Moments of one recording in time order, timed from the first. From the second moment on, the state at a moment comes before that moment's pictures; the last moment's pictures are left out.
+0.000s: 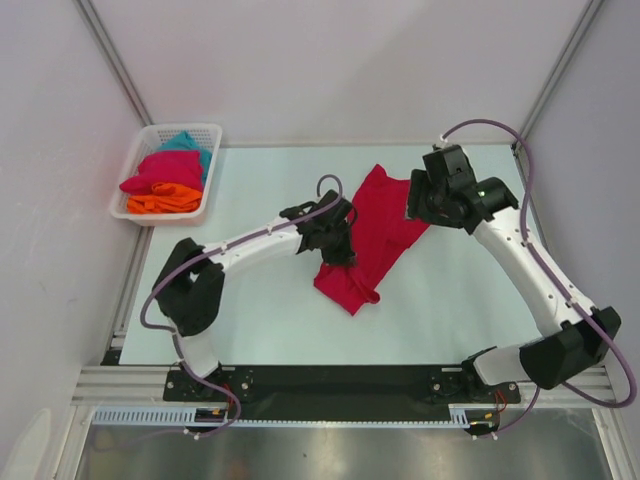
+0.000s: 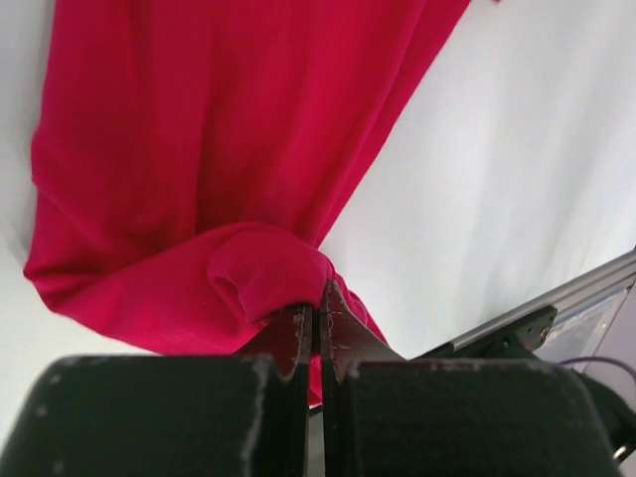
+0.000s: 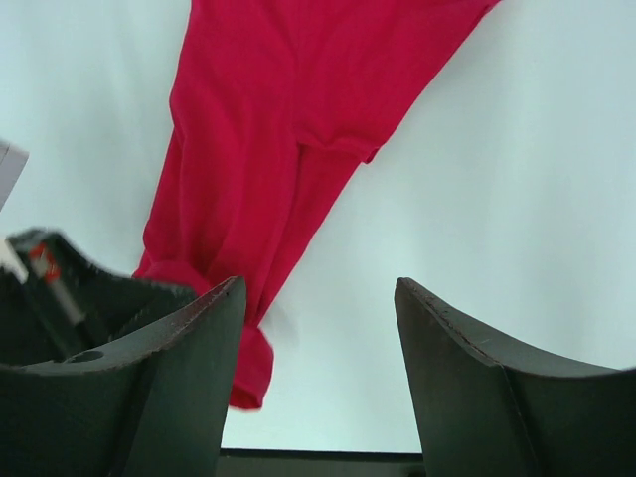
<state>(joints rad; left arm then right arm) -0.79 1.78 1.34 -0.56 0.12 -0.87 0.44 1.39 1.50 -0.97 0.23 0.50</state>
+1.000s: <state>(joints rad) -0.66 2.14 1.77 -0.68 0.18 -0.76 0.39 1.32 1.38 -1.01 0.24 0.49</state>
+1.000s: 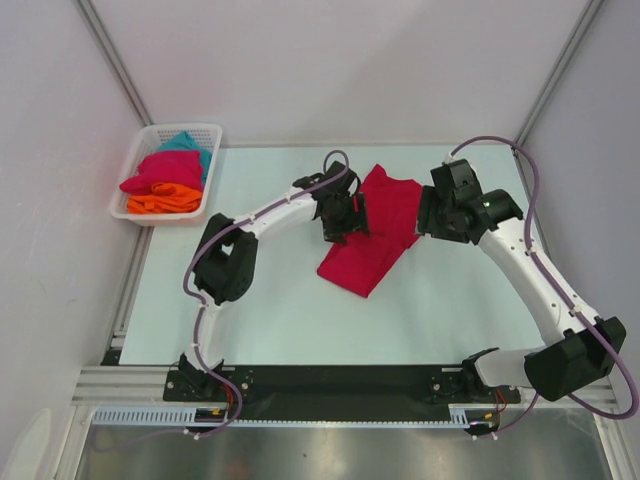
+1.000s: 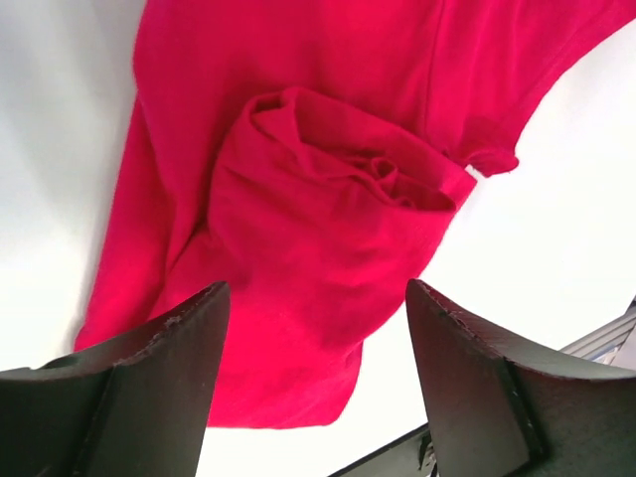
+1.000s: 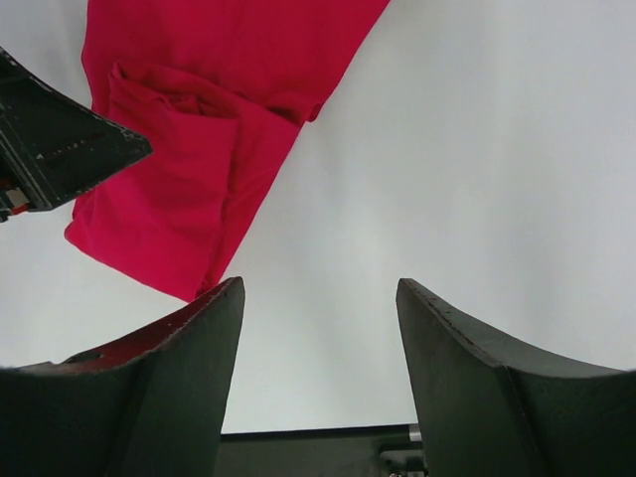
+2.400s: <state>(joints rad) -0.62 1.83 1.17 -0.47 0.12 -0.78 0.72 1.52 1.11 -0.77 0.12 0.70</state>
